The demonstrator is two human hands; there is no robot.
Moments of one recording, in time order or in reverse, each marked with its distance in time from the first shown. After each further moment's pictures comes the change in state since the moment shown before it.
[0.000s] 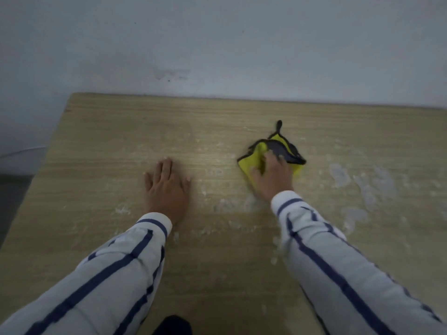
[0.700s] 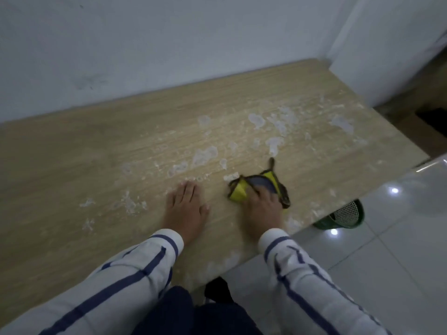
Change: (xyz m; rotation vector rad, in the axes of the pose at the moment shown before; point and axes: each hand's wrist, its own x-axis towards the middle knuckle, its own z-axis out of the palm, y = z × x) left_hand -0.148 0.054 0.021 0.119 -0.290 0.598; right_hand -0.241 0.068 0.020 -0.184 0.085 0.348
